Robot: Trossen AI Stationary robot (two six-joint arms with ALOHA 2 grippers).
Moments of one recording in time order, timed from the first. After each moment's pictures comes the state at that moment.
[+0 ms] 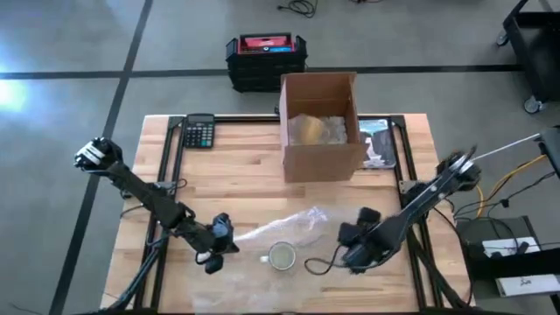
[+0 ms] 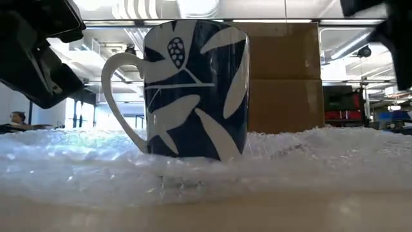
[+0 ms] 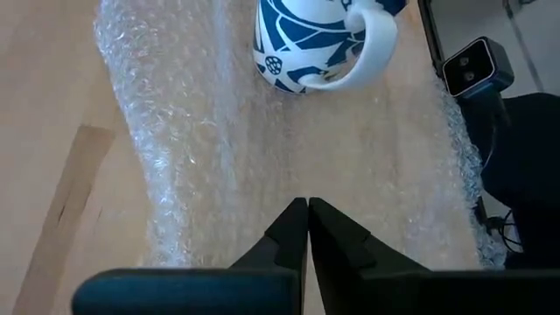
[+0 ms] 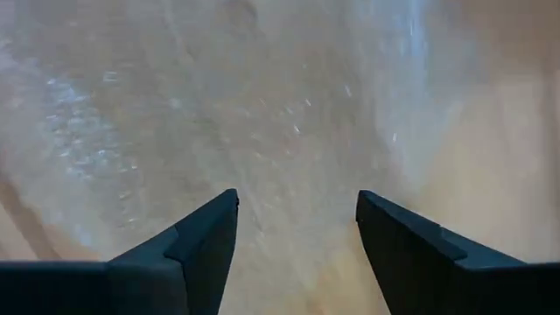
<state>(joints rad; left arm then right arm) -0.65 1.28 0.54 0.02 -0.23 -0.72 0.67 1.62 1.04 -0.99 0.18 1.12</state>
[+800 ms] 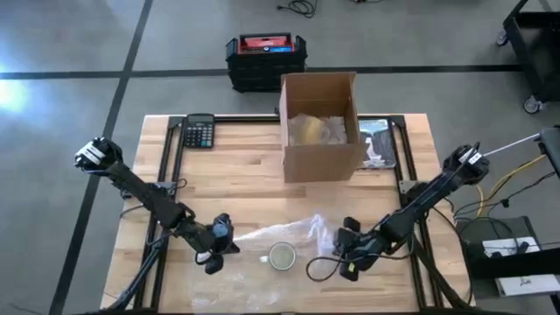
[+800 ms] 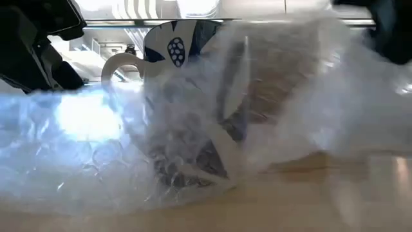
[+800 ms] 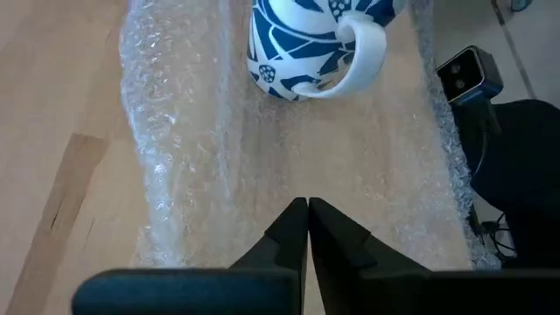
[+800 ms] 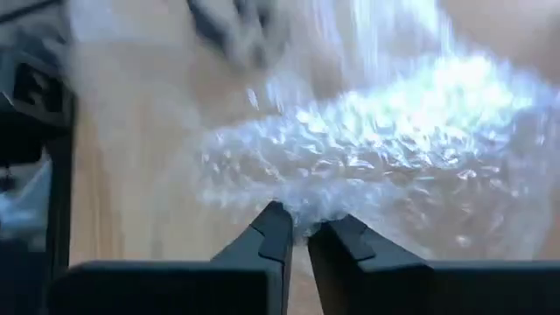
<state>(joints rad) -0.65 1.28 0.54 0.05 -0.23 -0.72 0.66 1.57 0.89 -0.27 0.38 0.72</state>
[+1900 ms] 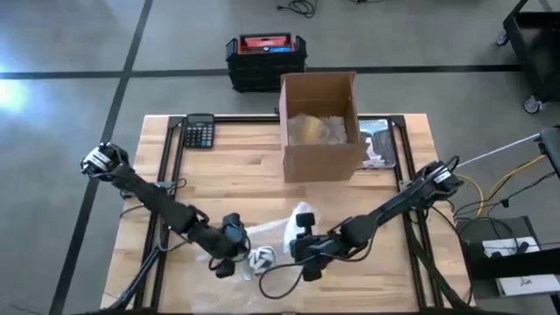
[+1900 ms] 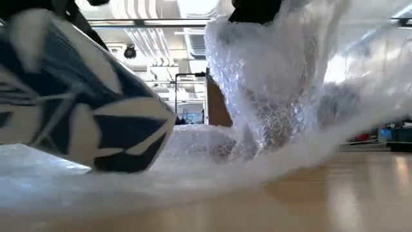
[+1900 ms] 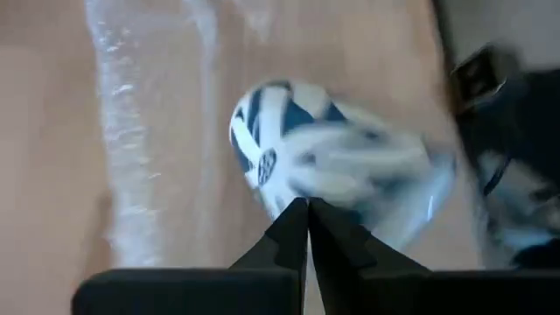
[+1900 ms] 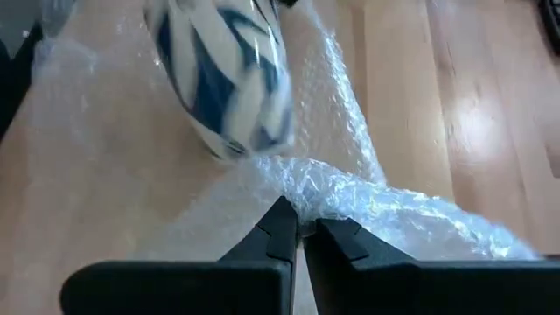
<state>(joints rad) -0.62 1.39 0.92 -0.43 -0.24 -0.61 0.51 1.90 1.37 -0.41 0.38 0.17</state>
